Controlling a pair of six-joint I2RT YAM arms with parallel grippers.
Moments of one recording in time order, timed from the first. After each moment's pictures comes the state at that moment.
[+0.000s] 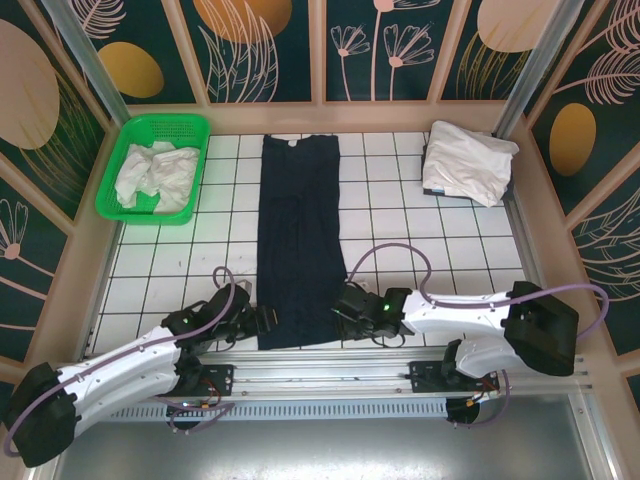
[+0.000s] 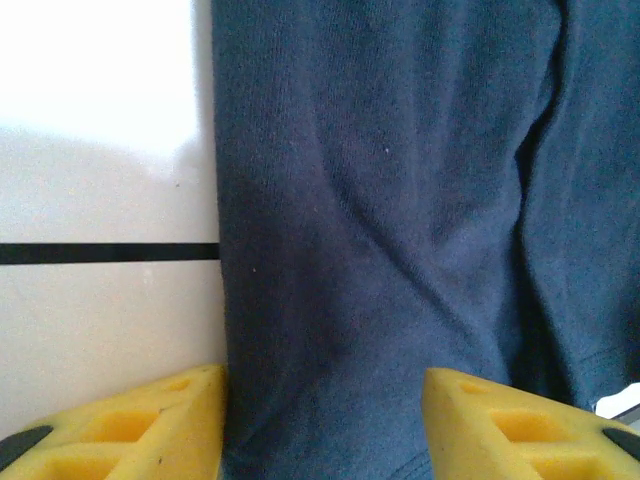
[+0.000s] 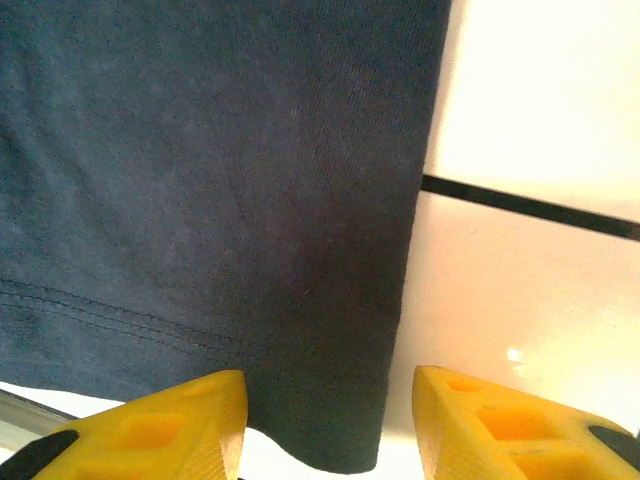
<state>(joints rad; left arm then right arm) -0.83 0.77 0.22 -0.38 0.09 -1.05 1.20 1.33 0.63 -0.53 0.08 0.92</state>
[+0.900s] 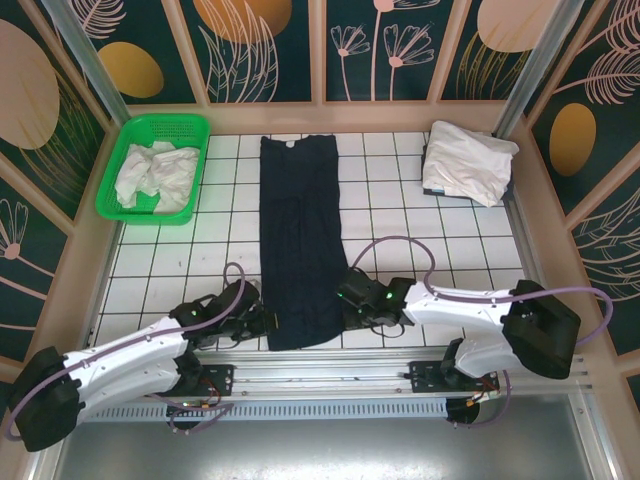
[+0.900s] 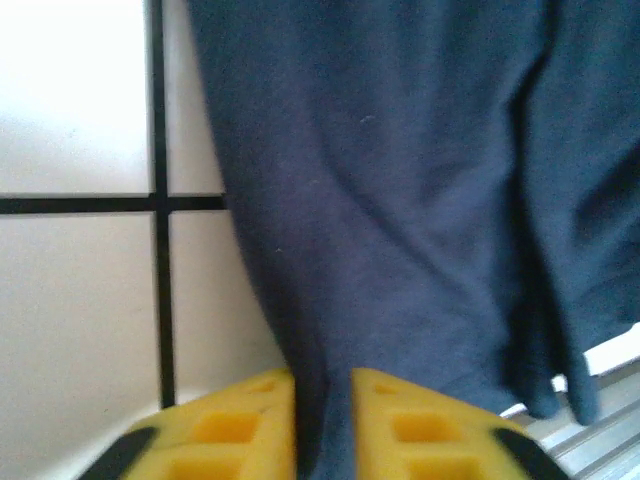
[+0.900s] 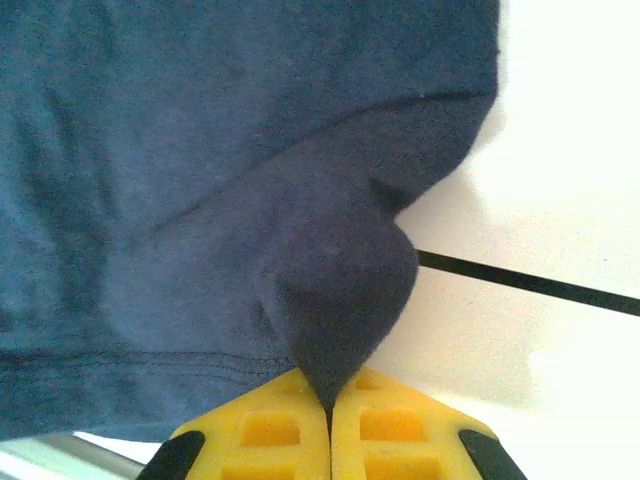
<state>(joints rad) -0.88 0.87 0.34 -0.44 0.12 -1.06 1.09 1.32 0.65 -0.50 0.01 0.88</state>
